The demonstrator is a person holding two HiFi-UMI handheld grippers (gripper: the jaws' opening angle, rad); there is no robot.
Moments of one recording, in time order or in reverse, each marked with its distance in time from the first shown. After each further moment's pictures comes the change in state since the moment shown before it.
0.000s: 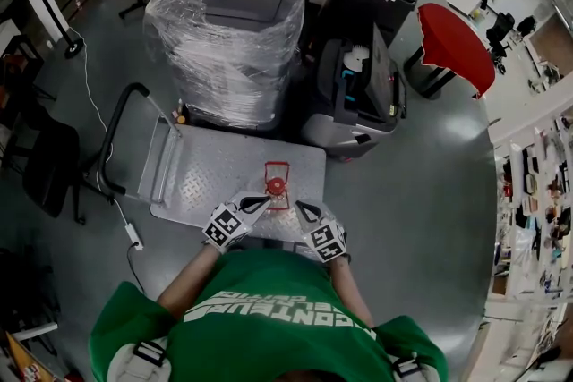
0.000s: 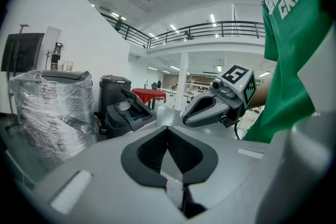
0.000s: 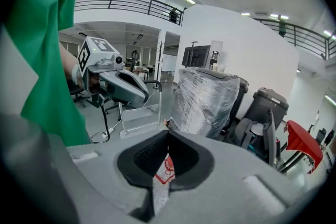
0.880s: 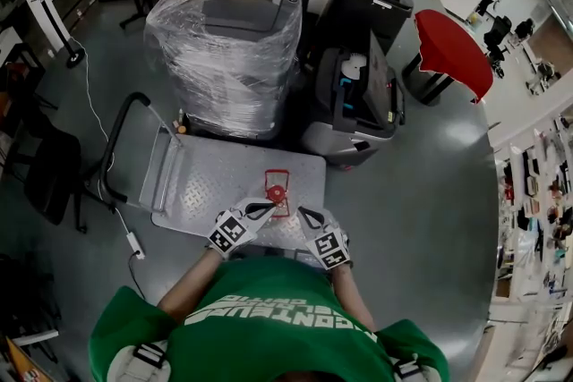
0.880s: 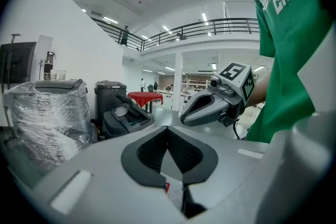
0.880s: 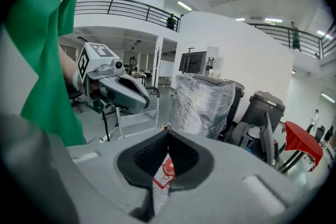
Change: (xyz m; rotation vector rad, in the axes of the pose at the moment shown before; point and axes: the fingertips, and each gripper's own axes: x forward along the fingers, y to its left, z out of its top) left arm 0.007 -0.008 0.013 0.097 -0.018 -0.016; right arm -0.017 -0.005 0.015 0.021 -0.070 -0.023
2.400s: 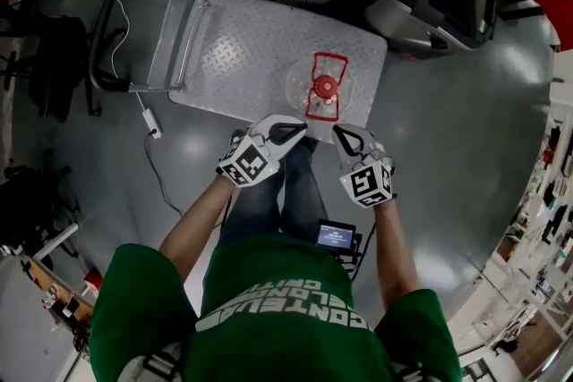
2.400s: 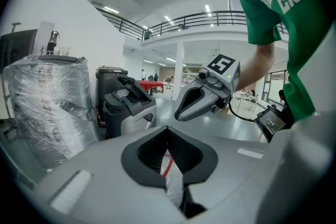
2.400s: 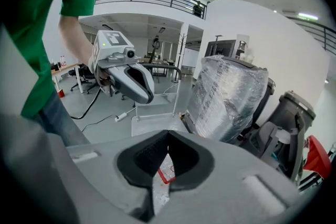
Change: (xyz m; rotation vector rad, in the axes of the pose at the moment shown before) left arm 0.016 0.008 -0.134 -0.017 0.082 -0.006; right arm 0.085 0.037 -0.102 -0.188 0.106 0.207
